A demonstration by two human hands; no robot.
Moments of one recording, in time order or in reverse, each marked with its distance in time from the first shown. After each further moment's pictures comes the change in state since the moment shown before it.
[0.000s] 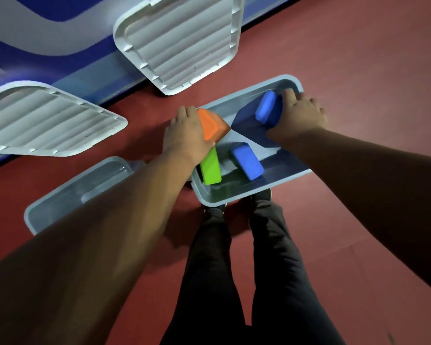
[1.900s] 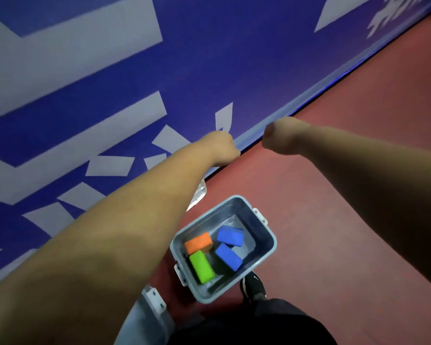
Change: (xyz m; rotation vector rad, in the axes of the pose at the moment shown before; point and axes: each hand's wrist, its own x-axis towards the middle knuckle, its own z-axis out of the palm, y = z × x) left_hand -0.147 0.274 -0.357 0.041 -0.109 0.437; right_hand -0.237 0.084 -0.345 -0.025 0.255 -0.067
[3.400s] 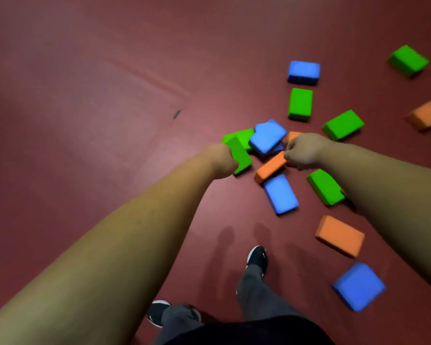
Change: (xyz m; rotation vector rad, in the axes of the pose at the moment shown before) left_hand -0.807 0.309 0.640 1.009 -0.836 1.425; right_hand -1.106 -0.009 0.573 1.094 -0.024 1.729
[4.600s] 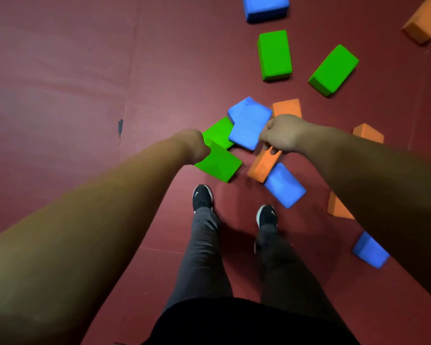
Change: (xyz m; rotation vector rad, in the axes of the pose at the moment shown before) left_hand 0.462 -0.029 -0.109 0.263 -0.386 0.068; right_hand 0.381 0.039 -0.070 0.588 -0.222 0.305
